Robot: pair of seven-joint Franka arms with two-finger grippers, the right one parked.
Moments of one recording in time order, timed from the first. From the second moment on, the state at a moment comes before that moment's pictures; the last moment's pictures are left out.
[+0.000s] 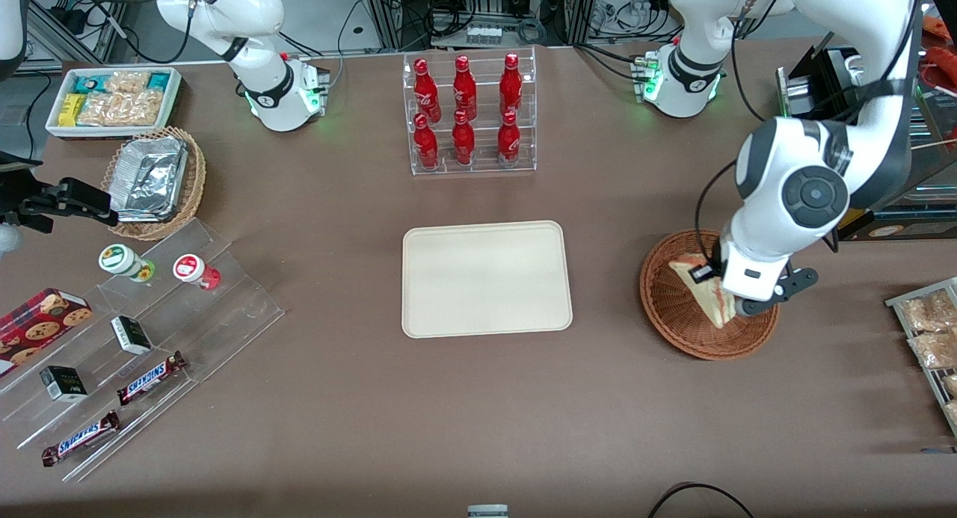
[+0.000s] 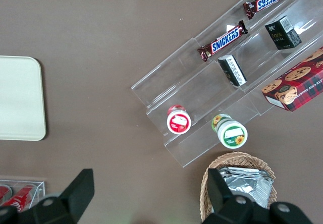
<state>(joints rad) -0.16 0.20 -0.09 -1.83 0.09 1.93 -0.70</state>
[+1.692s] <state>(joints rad) -0.75 0.75 -0.10 -1.37 0.10 2.05 -0.86</state>
